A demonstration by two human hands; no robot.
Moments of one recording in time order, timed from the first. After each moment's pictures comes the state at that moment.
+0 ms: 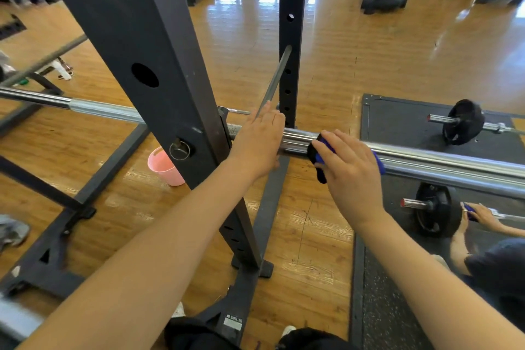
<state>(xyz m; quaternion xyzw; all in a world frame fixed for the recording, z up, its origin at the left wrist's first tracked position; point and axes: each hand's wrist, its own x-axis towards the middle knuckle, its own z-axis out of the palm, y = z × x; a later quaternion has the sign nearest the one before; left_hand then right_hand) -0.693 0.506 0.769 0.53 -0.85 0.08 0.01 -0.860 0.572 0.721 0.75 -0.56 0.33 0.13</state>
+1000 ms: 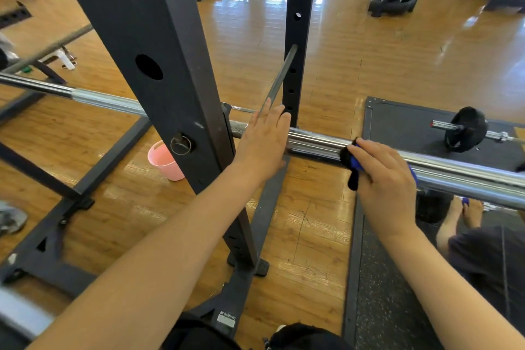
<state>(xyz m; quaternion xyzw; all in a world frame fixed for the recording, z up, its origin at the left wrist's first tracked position) -0.697 0.511 0.761 0.55 -0.83 0.06 0.06 -0.890 0.587 0.726 0.70 -0.57 0.41 0.13</state>
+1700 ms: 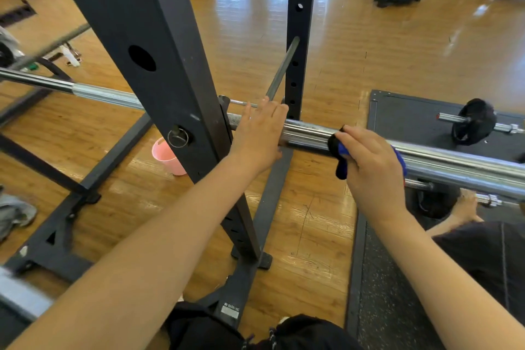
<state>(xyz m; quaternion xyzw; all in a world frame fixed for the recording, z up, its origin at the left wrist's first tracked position) -0.694 0.509 0.760 0.56 -0.83 0.06 0.04 -0.880 0.581 0.732 0.72 -0.57 0.39 0.07</state>
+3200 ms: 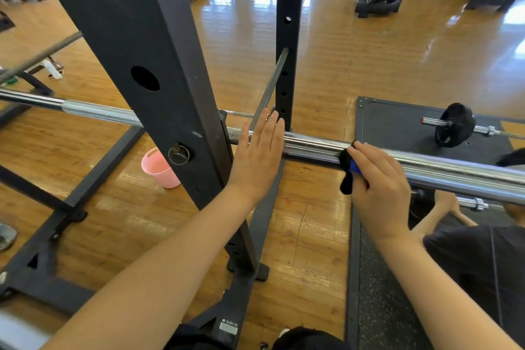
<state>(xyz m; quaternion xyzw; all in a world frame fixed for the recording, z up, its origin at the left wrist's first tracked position) -0.683 0.521 0.732 0.53 -0.81 0.25 0.07 -0.883 0.586 0.714 0.67 -0.58 0.44 0.14</state>
